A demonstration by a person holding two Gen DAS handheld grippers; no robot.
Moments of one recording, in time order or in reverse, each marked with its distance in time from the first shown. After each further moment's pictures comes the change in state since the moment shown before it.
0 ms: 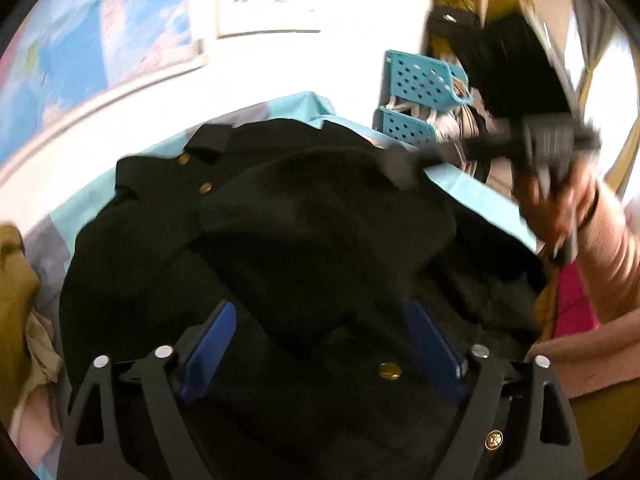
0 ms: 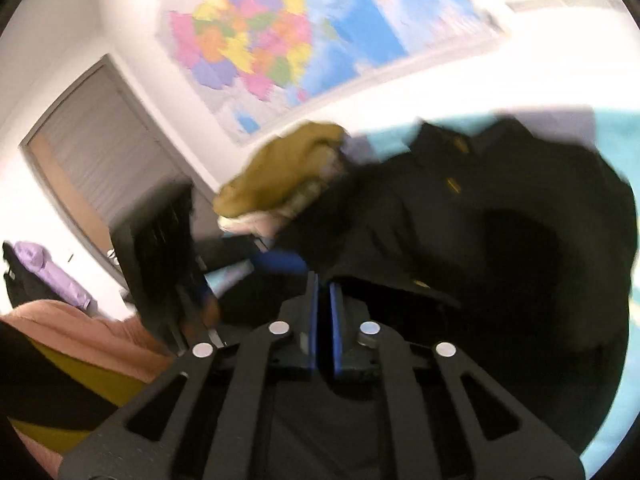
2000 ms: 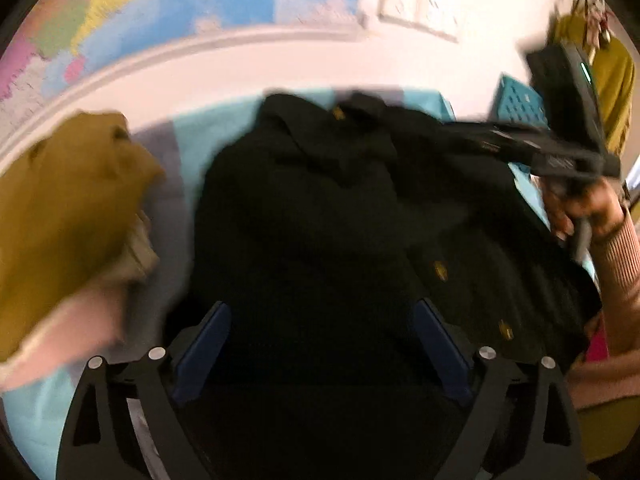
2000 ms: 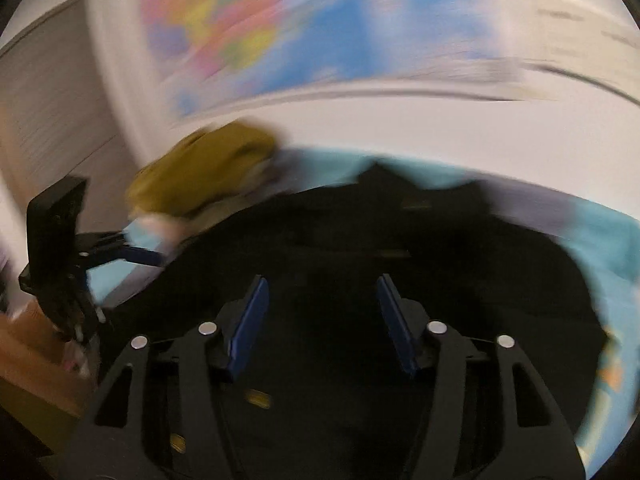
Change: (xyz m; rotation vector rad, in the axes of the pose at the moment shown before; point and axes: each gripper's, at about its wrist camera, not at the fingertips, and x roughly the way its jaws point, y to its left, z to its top) left arm -0.035 0.087 -0.052 -0.320 0.098 0.205; right arm 0.108 -0.019 0.038 -0.221 0.119 -0.241
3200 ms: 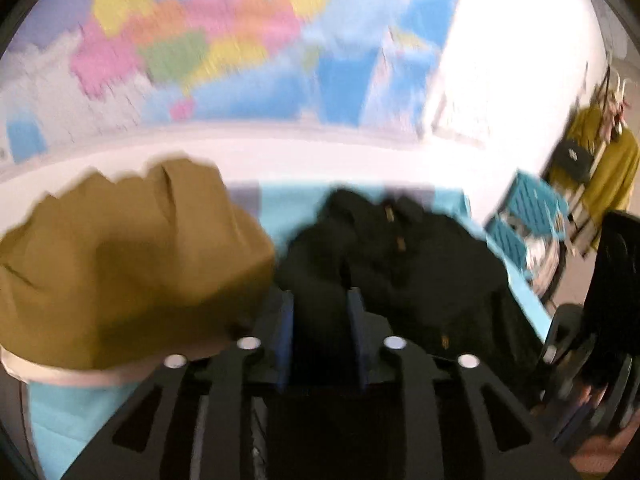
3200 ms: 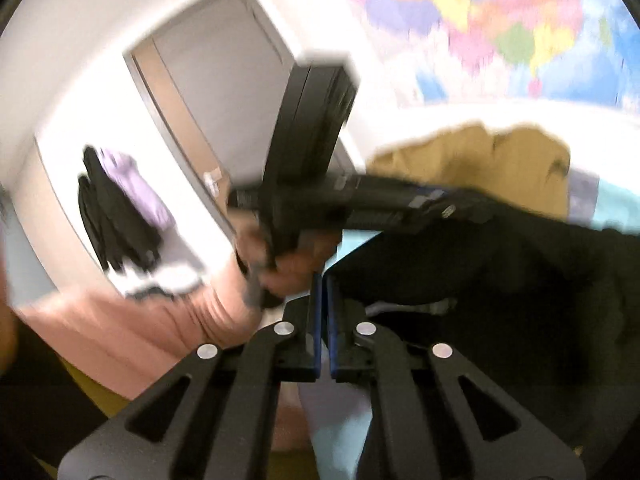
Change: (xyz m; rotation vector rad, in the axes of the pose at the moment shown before) left arm -0.123 0.089 0.031 -0.200 -0.268 0.000; right arm -0.027 0.138 0.069 -0.031 -0.089 0.658
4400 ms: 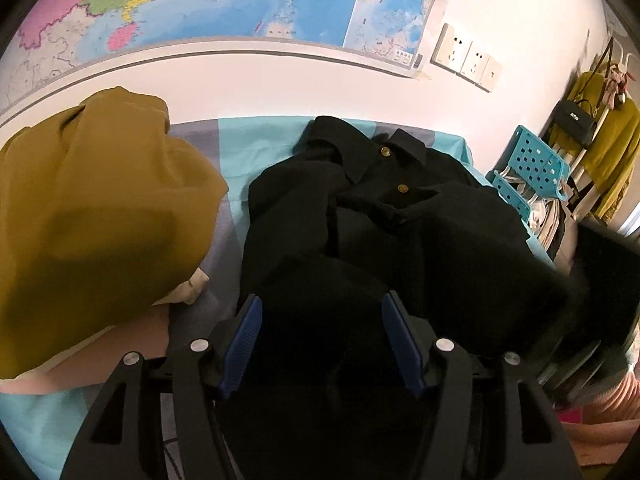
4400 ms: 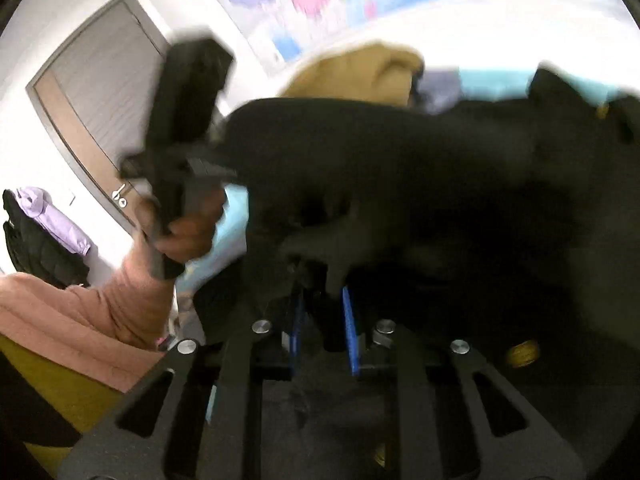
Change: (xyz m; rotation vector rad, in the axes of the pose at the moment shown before) left arm 0.098 -0.008 -0.043 0.038 0.177 -0.052; right arm -0.039 -0.065 -0.098 0.107 0.051 -0.407
